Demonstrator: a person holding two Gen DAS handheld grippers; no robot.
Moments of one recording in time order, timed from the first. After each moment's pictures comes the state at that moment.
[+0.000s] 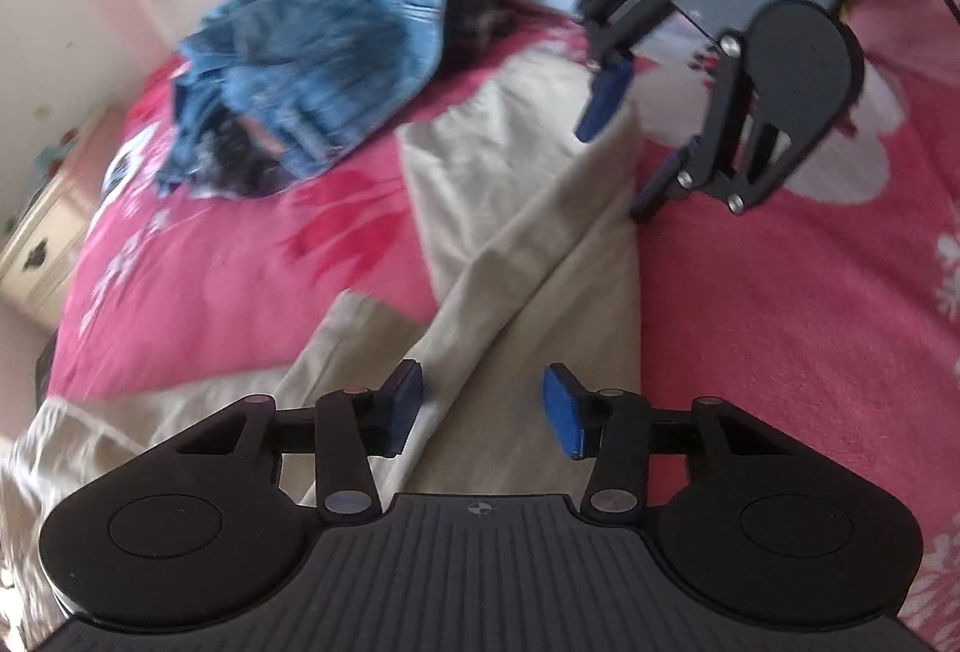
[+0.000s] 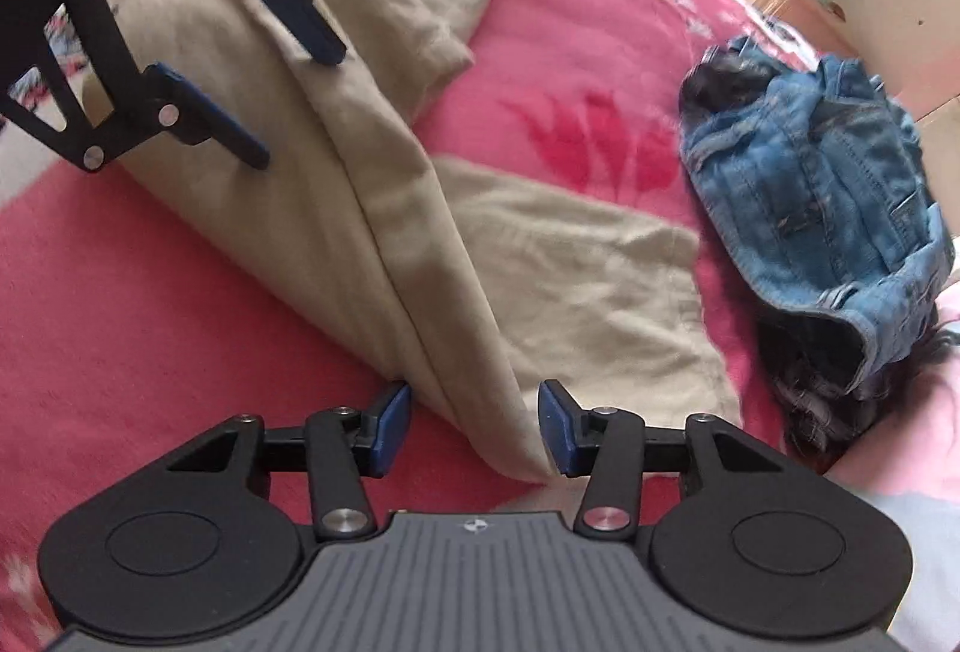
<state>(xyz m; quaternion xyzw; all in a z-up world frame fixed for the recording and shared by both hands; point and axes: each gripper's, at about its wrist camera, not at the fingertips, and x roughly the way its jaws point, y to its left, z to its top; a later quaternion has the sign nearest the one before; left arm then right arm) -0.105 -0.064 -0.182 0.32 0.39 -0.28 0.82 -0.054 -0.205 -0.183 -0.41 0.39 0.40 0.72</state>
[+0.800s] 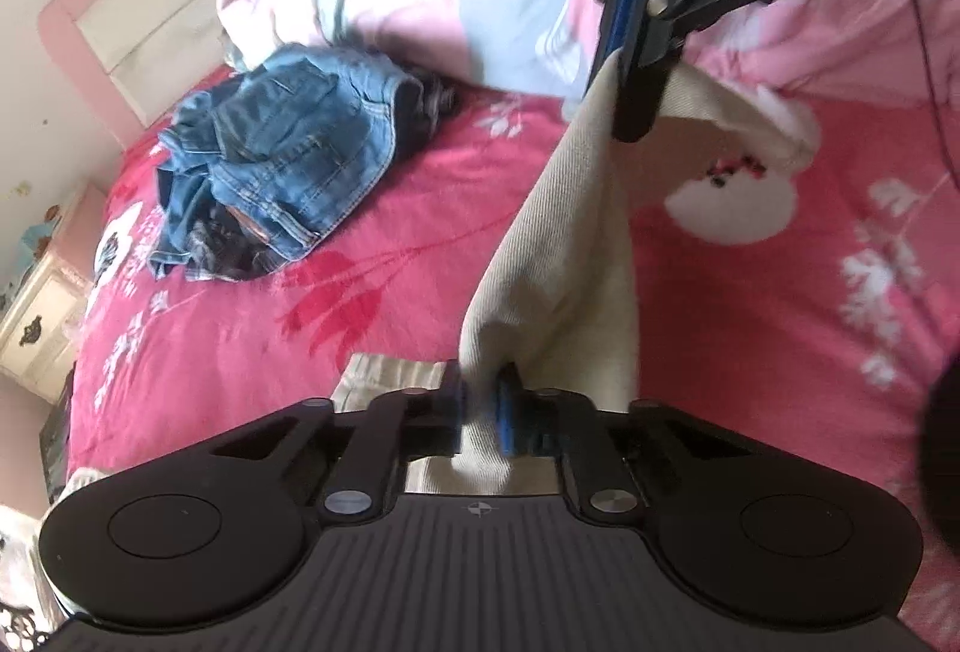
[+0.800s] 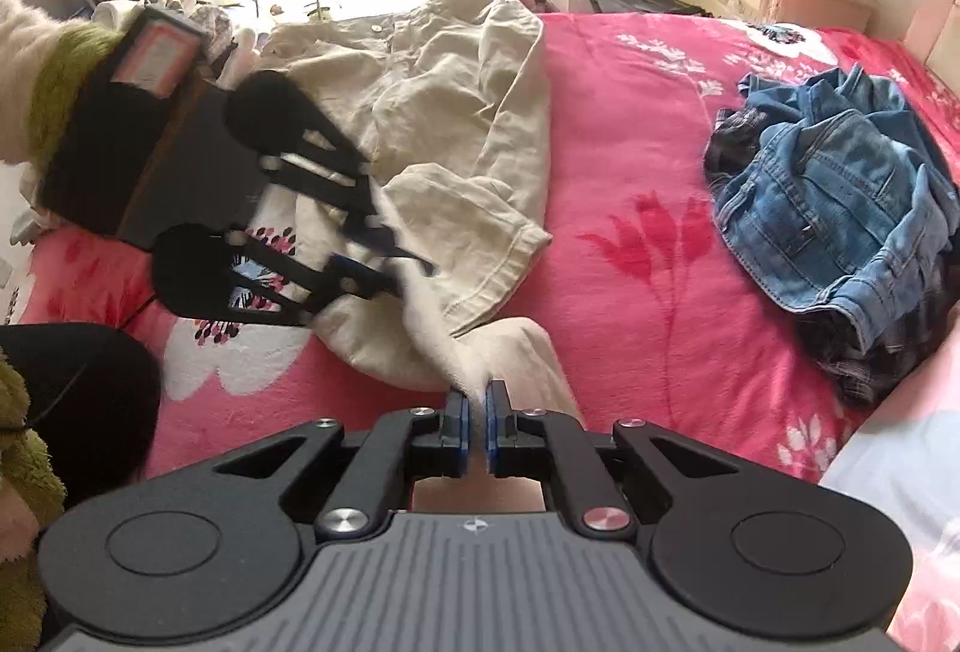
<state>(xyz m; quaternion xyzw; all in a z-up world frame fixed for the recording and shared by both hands) -0.149 -0.062 -0.119 0.33 0.33 -0.31 0.83 -0.078 -0.237 -0.038 -0.22 0.43 0.48 0.73</state>
